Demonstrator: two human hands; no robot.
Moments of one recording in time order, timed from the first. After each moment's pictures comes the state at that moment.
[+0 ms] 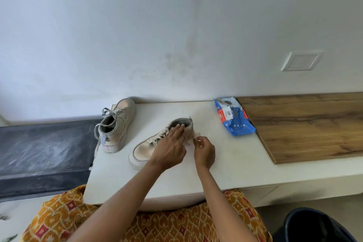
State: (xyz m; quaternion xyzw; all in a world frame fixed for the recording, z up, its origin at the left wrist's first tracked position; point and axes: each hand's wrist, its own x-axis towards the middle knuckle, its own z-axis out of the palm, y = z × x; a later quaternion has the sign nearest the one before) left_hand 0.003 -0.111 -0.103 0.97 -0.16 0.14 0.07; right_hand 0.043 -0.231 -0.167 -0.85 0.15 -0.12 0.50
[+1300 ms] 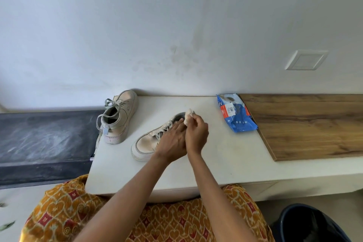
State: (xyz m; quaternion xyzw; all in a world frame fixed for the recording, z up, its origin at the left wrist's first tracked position) left_hand 0.005 -0.109 -0.108 0.97 -0.14 0.10 0.15; right_hand 0.039 -0.187 -0.103 -0.78 0.11 -0.18 0.59
